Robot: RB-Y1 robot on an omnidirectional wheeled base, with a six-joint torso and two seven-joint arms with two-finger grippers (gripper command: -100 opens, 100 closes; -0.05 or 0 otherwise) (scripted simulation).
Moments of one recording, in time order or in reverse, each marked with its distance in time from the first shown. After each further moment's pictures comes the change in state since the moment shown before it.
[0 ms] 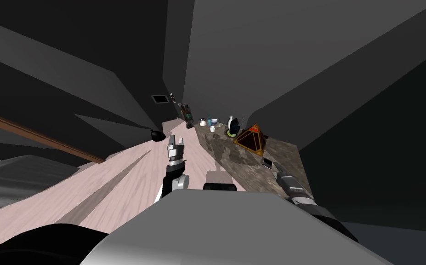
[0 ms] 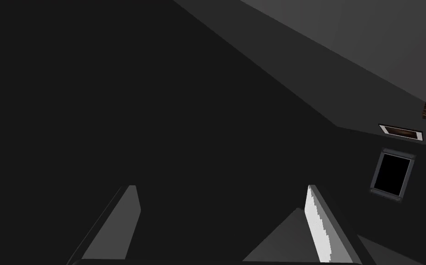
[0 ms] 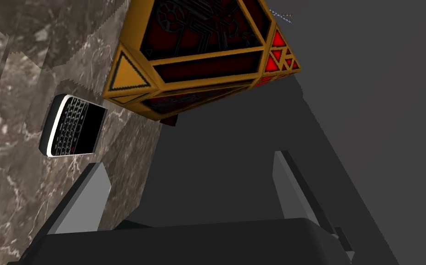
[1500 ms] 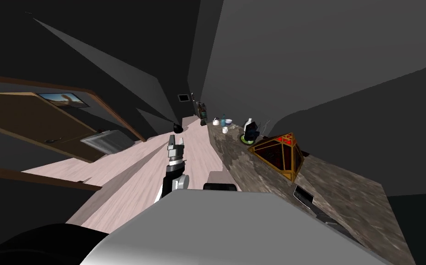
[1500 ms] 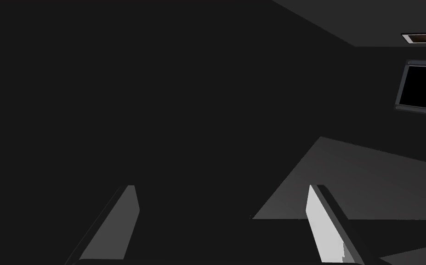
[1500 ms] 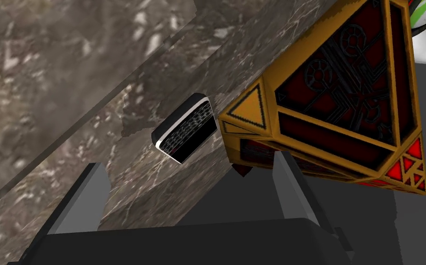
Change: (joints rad) left arm 0.000 0.000 0.000 0.000 0.000 0.000 0.000; right arm 0.379 -0.145 -0.076 0.009 0.062 0.187 -0.065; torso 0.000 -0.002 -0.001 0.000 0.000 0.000
